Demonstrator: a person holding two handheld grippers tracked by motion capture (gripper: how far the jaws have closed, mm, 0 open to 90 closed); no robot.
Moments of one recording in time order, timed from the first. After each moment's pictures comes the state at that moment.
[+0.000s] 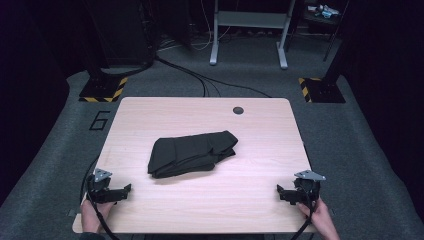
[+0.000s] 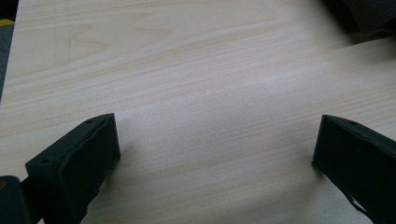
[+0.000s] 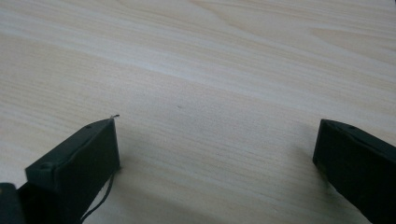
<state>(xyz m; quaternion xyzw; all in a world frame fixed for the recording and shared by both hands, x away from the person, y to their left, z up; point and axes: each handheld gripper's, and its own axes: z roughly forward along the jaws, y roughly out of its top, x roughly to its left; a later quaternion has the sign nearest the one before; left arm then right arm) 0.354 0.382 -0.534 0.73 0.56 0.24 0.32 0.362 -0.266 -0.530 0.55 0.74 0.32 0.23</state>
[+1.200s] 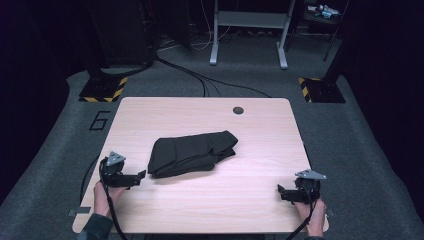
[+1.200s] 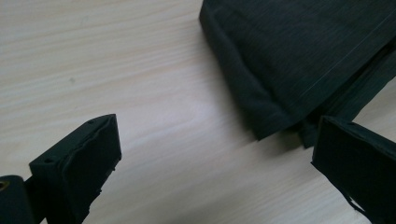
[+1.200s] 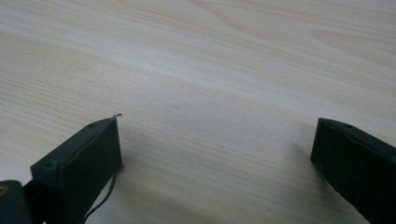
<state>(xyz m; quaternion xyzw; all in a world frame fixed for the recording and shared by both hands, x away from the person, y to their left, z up) 0.391 0.335 -0.488 0.75 0.50 0.21 0.37 0.364 -0.269 -0.529 0.54 0.75 0.32 0.23</state>
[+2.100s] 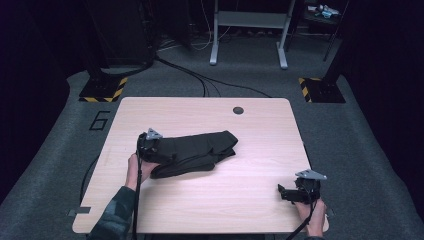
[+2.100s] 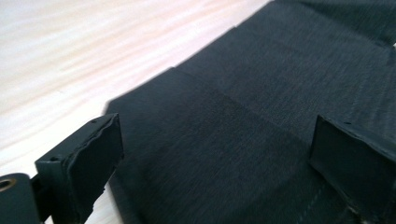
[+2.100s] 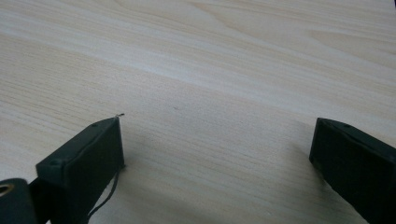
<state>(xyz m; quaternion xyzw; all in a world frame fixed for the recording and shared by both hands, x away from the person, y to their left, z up) 0.471 0.250 -0.475 0.81 0.43 0.18 0.35 0.364 -0.270 -0.530 0.54 0.75 0.32 0.23</state>
